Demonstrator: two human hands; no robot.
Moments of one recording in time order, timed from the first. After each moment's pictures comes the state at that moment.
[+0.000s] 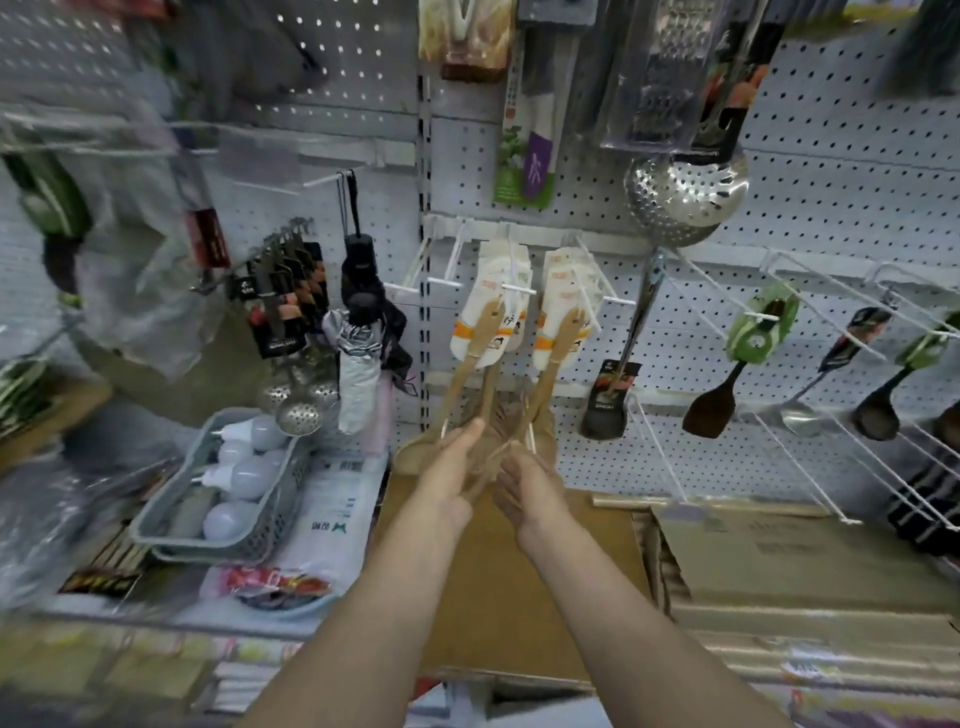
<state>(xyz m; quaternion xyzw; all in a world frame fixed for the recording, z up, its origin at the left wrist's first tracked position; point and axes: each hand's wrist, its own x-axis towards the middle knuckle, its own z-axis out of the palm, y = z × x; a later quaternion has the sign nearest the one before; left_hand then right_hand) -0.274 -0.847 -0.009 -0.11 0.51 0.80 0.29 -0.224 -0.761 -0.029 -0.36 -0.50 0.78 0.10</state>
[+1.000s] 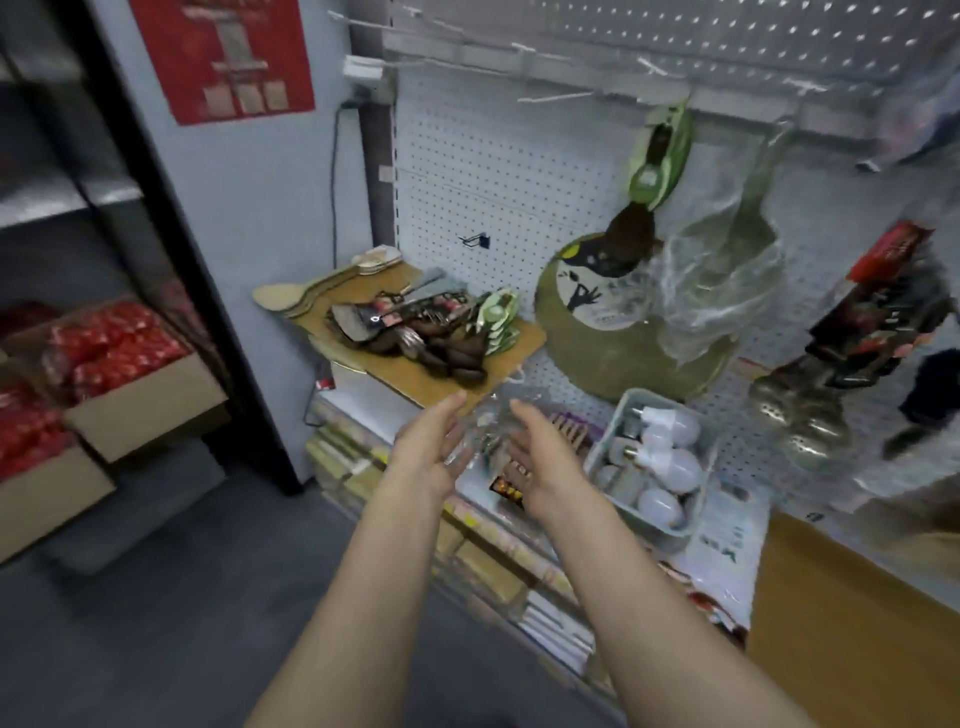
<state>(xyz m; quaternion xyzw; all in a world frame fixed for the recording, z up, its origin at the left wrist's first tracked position) -0.393 -1.506 -0.015 -0.31 0.43 0.84 0.07 -0.395 -1.388 -0.014 -0.21 -0.59 0.76 -0.17</state>
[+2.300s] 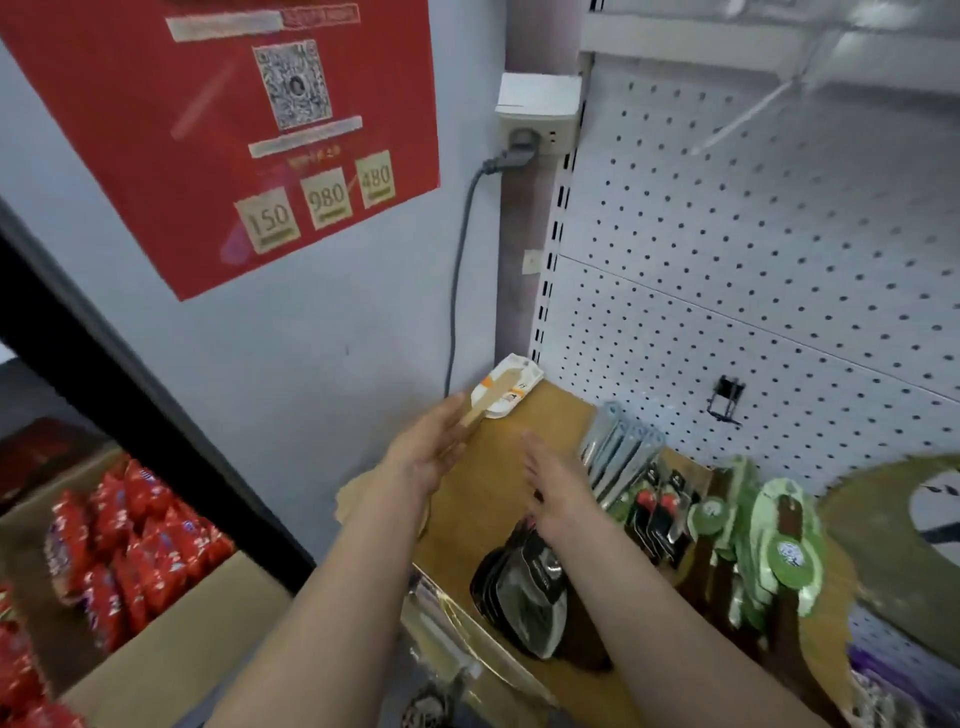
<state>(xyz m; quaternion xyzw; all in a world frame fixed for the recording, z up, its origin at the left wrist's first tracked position) -0.908 -1.886 -0.060 -0.32 0.49 0.81 0.09 -0.883 -1.740 -0.064 -0.29 -0.55 0.75 -0.21</state>
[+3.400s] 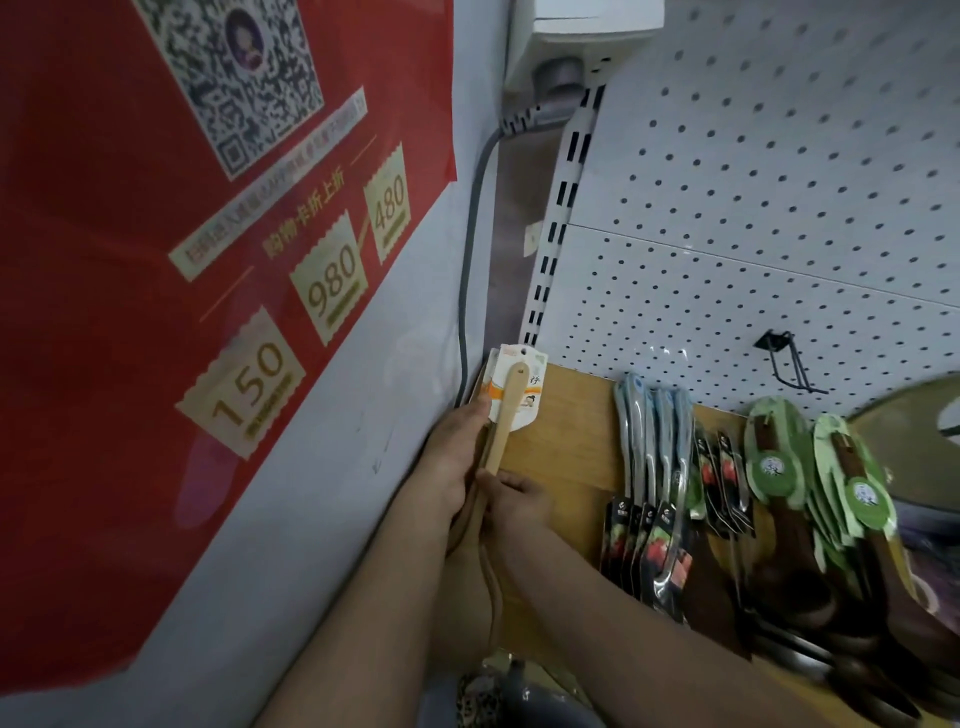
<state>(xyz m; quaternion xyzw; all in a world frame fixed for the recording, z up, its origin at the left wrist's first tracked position) -1.036 -1.949 -0.126 -0.16 0.62 0.71 0.29 -0.974 -1.887 -0.180 -0.50 -0.50 0.70 -0.07</state>
